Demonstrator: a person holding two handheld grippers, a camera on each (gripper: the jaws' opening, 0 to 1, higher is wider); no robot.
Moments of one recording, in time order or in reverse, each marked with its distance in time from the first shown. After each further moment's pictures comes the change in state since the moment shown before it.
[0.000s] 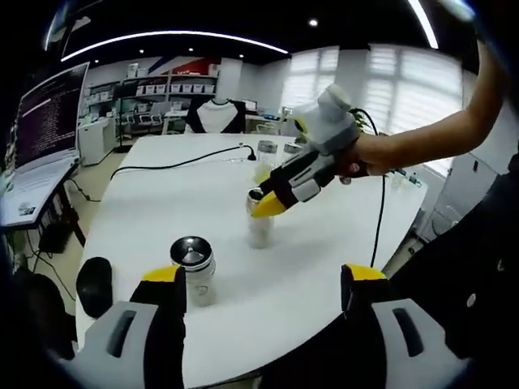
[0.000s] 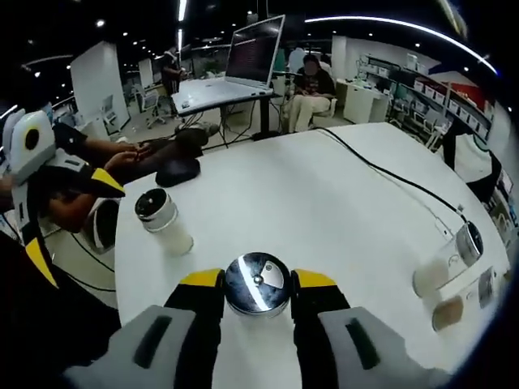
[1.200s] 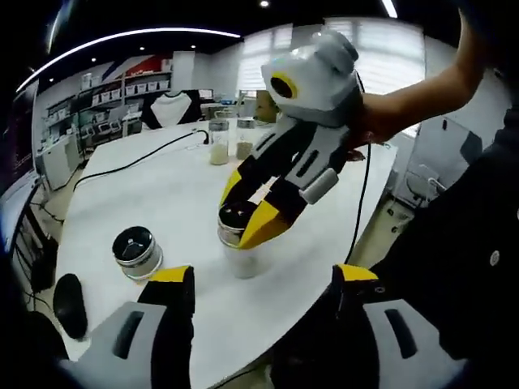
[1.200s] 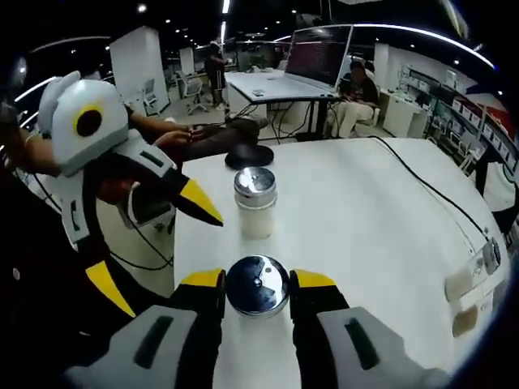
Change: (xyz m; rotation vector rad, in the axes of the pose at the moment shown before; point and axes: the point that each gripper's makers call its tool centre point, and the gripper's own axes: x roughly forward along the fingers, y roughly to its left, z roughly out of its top) left arm 0.031 -0.038 -0.032 0.175 0.103 -0.167; right arm -0.013 0.078 -0.015 -0.153 0.015 0.183
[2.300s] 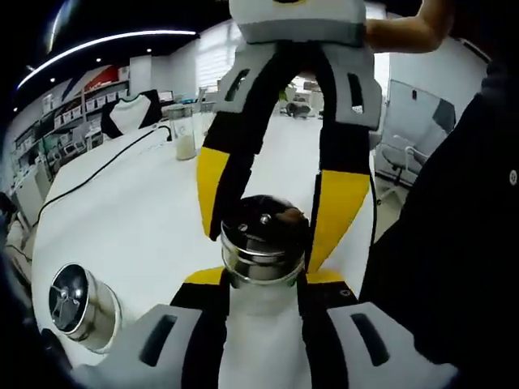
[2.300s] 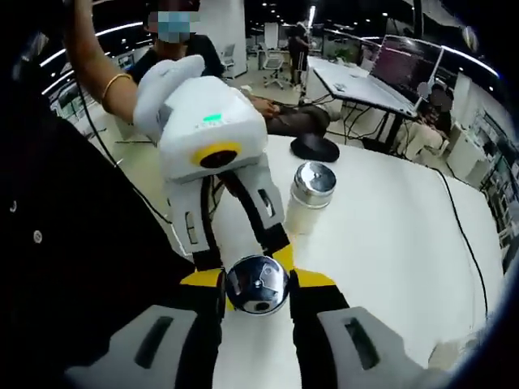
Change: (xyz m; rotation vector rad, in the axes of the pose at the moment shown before) left arm 0.065 0.010 -0.017 0.150 0.035 -0.143; right arm -0.008 0.019 -0.006 -0.222 0.089 0.210
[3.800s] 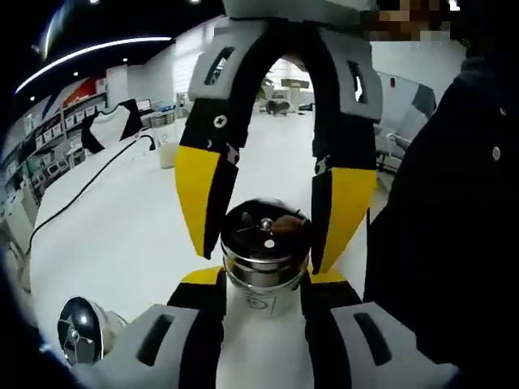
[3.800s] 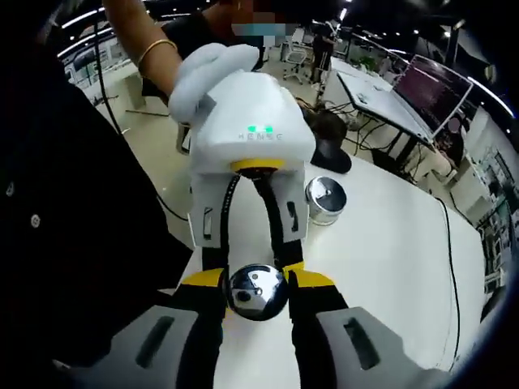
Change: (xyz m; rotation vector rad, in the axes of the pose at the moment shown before) left arm 0.001 0.001 0.001 0.136 0.025 -0.141; right arm 0.007 0.000 0.007 -0.254 0.091 0.063
